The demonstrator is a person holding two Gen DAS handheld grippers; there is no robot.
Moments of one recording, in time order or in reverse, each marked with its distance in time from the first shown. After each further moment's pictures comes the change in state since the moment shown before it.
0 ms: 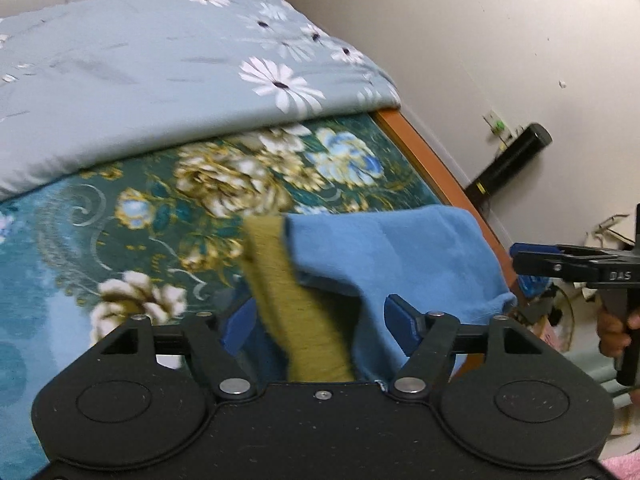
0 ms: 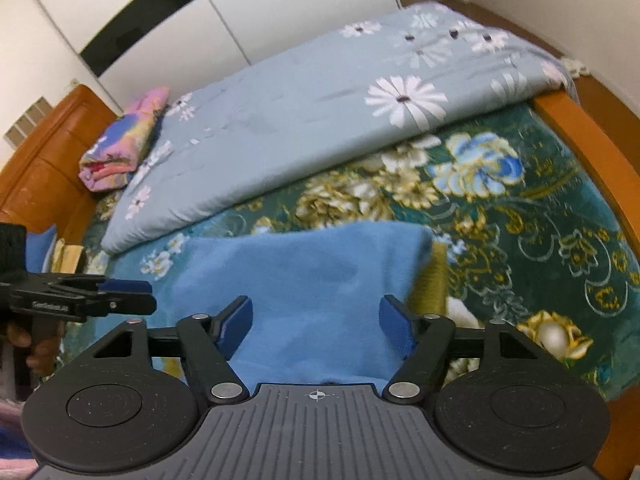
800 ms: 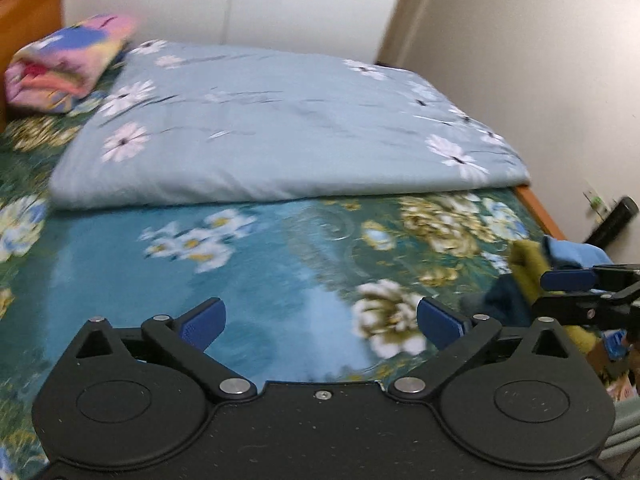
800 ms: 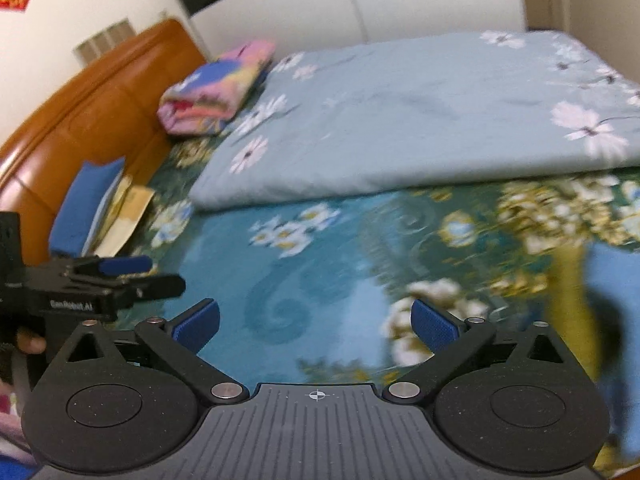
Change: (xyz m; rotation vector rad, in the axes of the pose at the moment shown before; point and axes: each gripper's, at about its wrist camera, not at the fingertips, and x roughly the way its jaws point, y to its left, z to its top) left arm -0.212 0.249 -0.106 -0.134 -0.212 0.297; right arm 0.133 0.354 -0.049 -0.219 0.075 0.105
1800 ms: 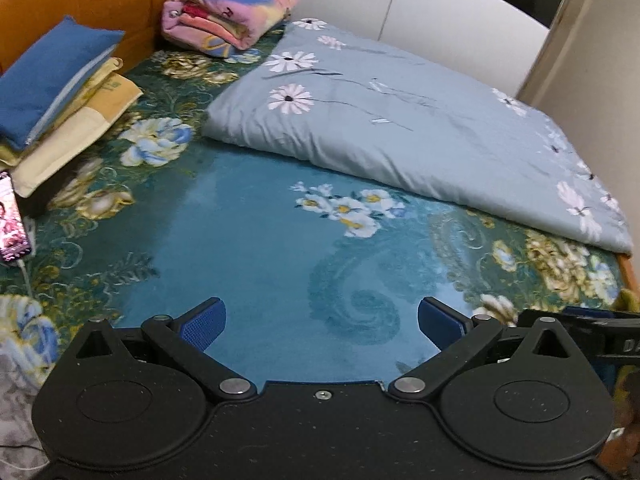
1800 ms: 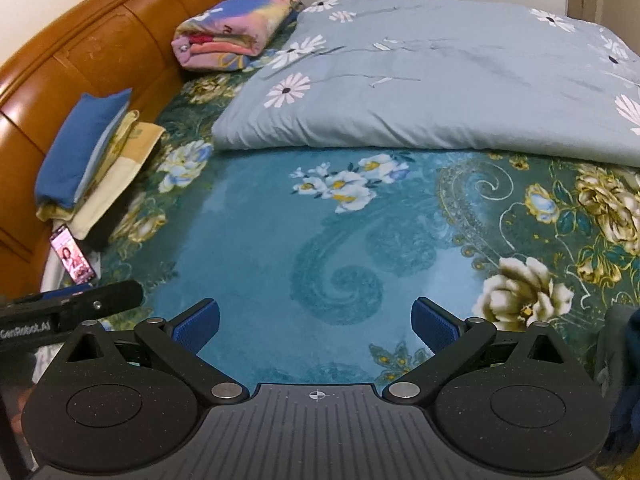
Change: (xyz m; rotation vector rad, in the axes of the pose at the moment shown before) left arm -0.040 0.076 -0.052 -0.275 -0.015 0.314; right arm 0.098 0.111 -0.015 -0.064 0.110 -0.046
